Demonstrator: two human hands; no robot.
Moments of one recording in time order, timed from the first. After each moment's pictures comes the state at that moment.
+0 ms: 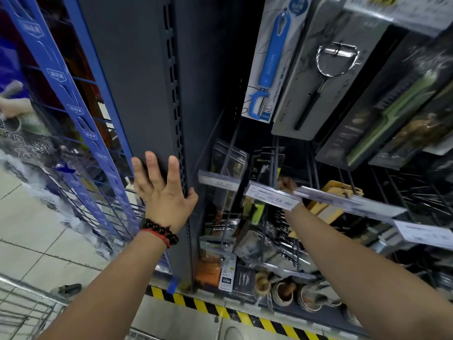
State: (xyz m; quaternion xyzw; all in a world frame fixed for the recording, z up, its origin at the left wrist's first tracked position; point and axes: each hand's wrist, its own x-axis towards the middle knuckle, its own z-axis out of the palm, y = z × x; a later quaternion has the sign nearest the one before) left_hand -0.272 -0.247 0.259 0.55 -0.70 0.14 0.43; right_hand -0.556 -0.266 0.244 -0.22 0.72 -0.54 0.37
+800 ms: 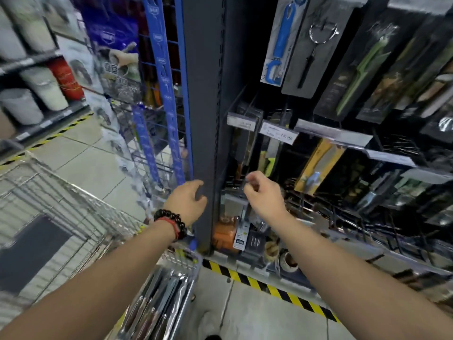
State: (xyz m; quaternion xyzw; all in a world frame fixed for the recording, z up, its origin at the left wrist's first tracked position) left_hand -0.232 -0.035 0.265 0.65 -0.69 -0.24 0.21; right_hand -0.440 -0.034 0.278 -0.64 0.66 -0.31 0.25
